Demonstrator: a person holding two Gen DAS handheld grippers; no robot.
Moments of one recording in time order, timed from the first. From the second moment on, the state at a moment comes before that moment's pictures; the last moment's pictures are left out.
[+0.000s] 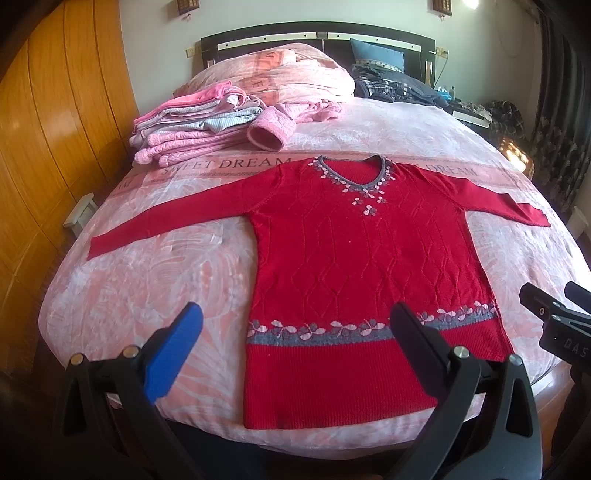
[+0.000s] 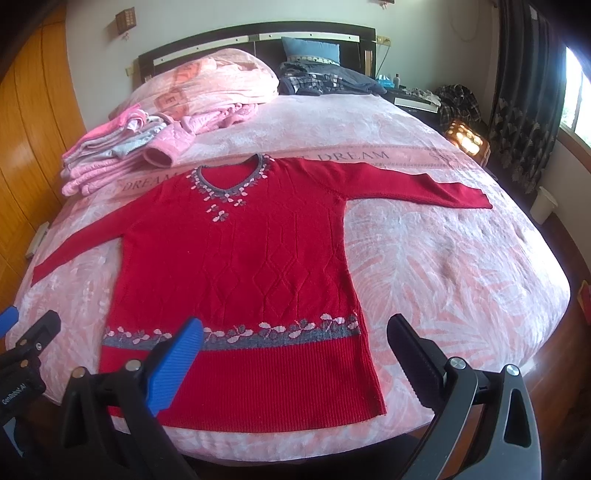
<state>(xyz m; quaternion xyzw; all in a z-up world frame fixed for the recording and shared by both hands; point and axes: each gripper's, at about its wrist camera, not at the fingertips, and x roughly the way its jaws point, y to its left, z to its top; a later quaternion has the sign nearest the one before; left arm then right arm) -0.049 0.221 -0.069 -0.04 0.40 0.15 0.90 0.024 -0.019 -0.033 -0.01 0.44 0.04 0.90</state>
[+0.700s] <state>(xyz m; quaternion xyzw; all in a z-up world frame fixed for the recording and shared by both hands) -0.046 0.228 -0.078 -0.05 0.40 0.16 0.90 0.026 -0.017 -0.039 0.00 0.44 0.05 0.90</state>
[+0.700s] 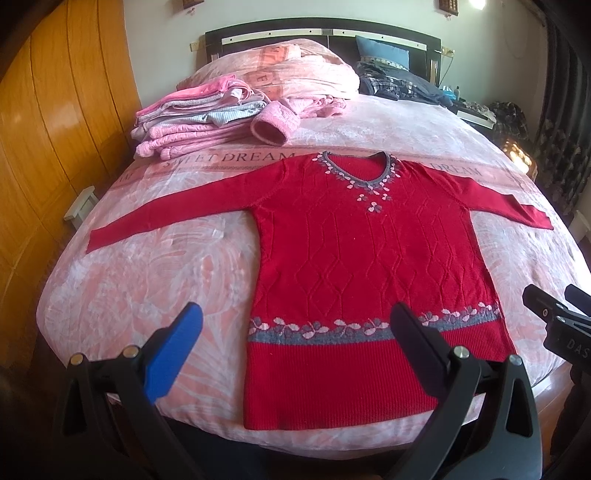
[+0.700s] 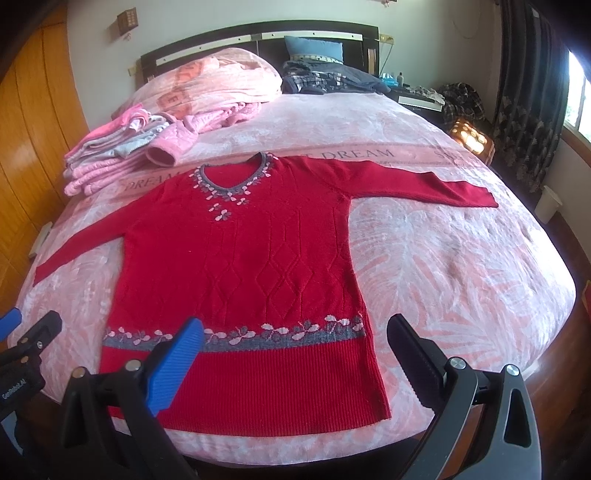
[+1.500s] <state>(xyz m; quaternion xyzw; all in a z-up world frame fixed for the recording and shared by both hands) 0.015 0.237 -0.117 -0.11 0.43 0.12 0.89 0.103 -0.072 -0.083 0.07 0.48 0.09 0.87</state>
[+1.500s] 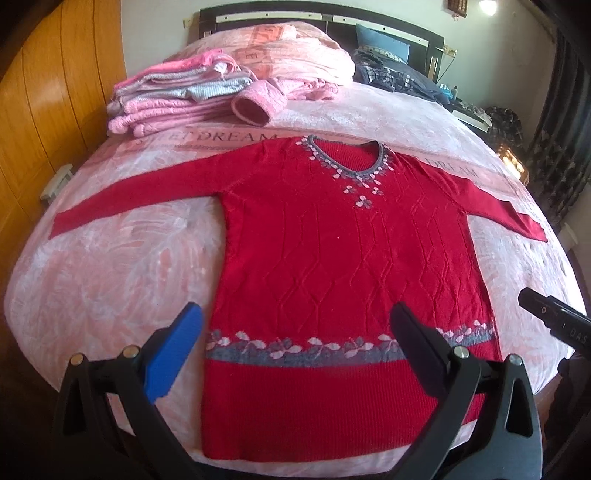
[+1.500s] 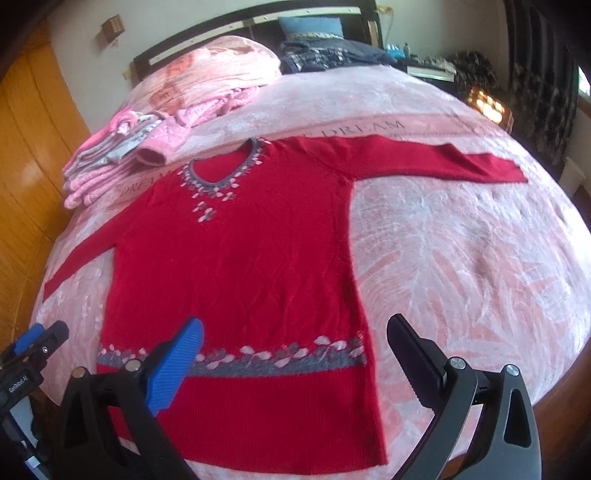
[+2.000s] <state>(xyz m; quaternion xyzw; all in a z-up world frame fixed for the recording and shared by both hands) 0.250 0.182 -0.145 -0.14 0.43 0.11 0.88 0.385 -0.403 -0.159 0.14 0.55 -0.13 0.82</state>
